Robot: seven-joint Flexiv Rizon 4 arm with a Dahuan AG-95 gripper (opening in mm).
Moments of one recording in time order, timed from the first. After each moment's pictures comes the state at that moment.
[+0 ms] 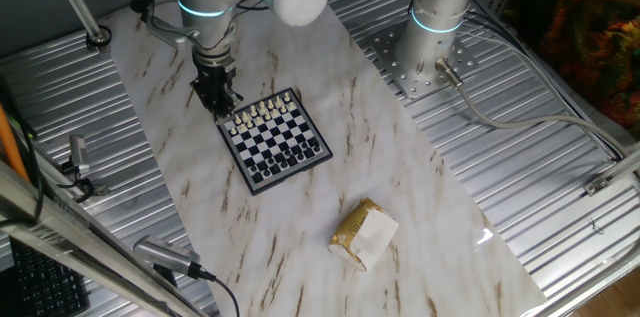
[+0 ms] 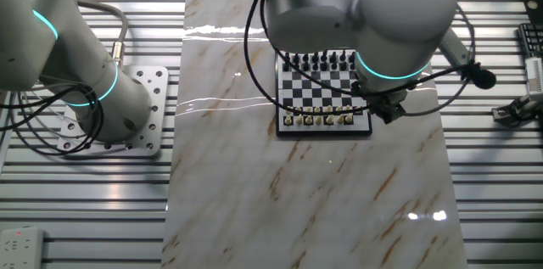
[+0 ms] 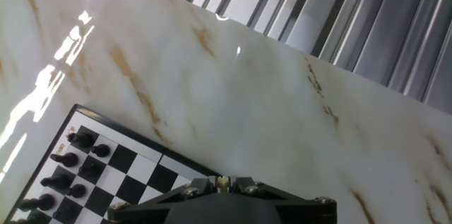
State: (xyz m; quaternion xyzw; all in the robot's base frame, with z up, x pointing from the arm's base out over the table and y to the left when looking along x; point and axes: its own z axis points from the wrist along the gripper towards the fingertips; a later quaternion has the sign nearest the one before) arm 0.570 -0.021 0.070 -0.24 0.96 0.05 0.11
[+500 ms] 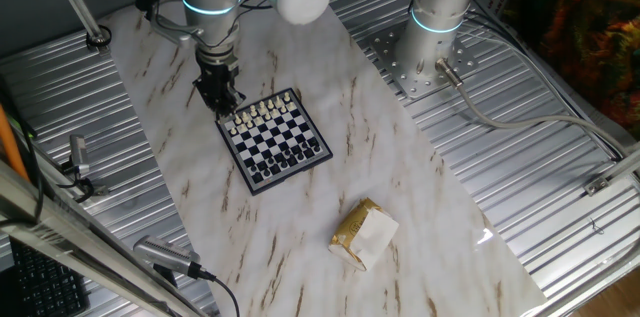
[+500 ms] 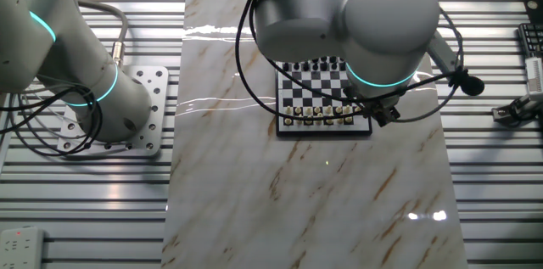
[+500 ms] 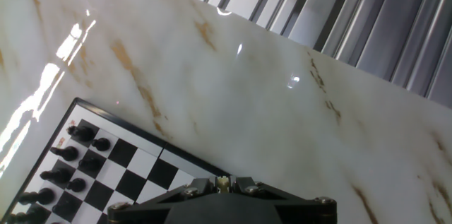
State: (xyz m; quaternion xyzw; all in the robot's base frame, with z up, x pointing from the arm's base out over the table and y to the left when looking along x) arm 0.567 -0.023 0.068 -0.24 0.96 0.06 0.12
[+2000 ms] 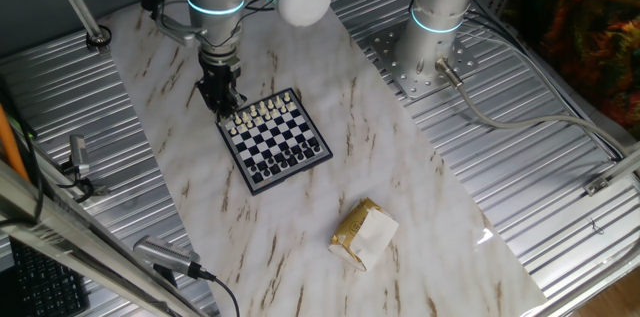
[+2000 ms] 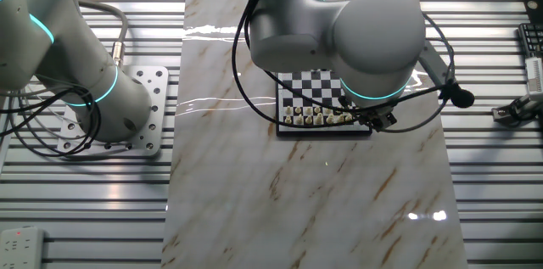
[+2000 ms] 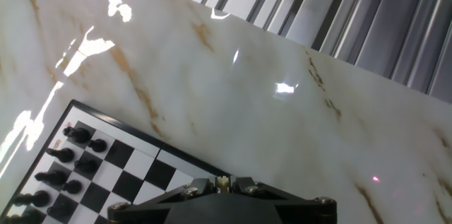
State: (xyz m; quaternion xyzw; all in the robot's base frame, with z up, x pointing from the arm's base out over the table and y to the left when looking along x) arm 0.567 -0.026 0.053 -0.23 0.96 0.07 0.13
